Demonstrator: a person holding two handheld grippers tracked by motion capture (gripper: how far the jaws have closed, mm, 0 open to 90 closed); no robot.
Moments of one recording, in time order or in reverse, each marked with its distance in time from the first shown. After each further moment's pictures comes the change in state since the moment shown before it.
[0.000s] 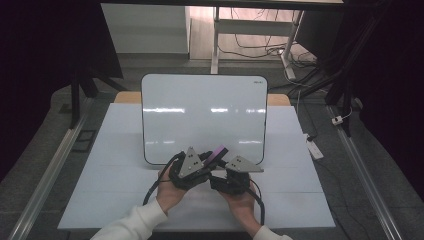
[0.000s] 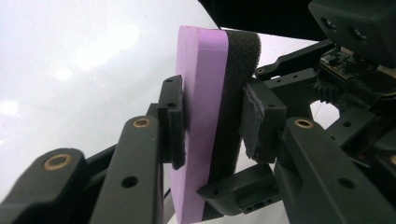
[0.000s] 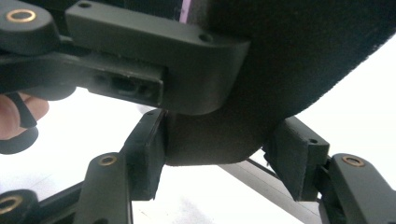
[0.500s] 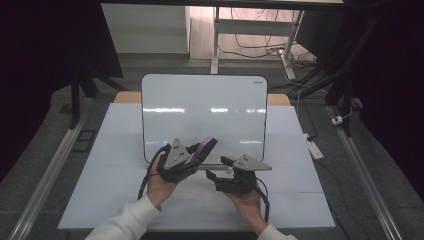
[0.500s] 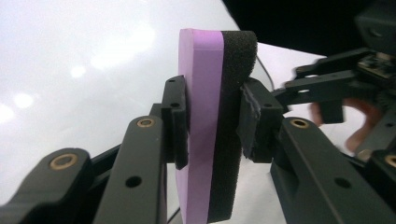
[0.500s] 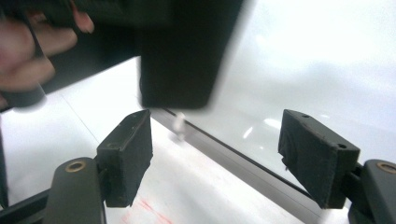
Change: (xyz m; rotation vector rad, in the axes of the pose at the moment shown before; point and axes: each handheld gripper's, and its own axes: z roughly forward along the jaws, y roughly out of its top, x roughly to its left) left arm 0.029 0.002 -0.024 -0.032 0.055 -0.072; right arm -0.013 0.002 -0.013 -0.011 0.050 0.018
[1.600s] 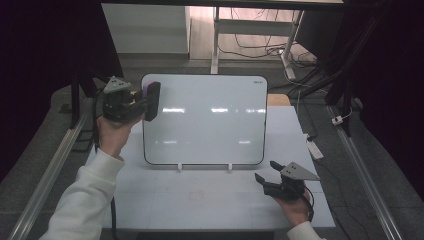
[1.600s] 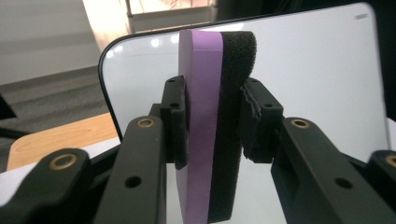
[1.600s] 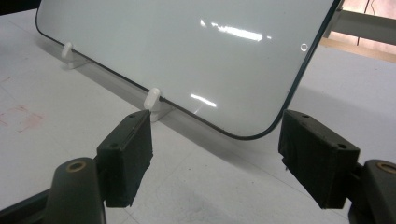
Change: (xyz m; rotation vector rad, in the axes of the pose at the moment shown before) left arm 0.147 0.066 -0.056 0.066 0.279 -0.315; right arm -0.083 -0.036 -0.093 0.071 -0.224 -0.110
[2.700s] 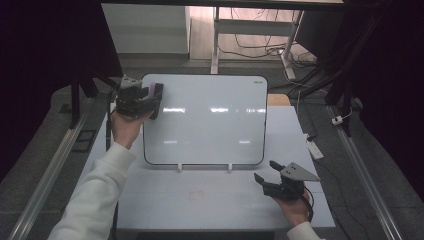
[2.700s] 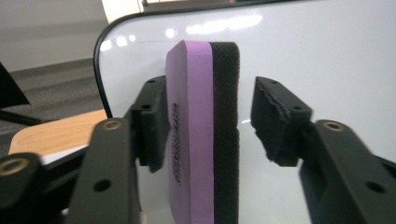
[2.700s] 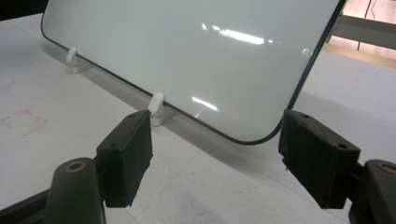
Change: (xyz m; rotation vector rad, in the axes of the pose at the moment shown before) left arm 0.006 -0.006 0.040 0.002 0.045 -0.026; right arm 0.002 0.001 -0.001 -0.016 0.002 -0.004
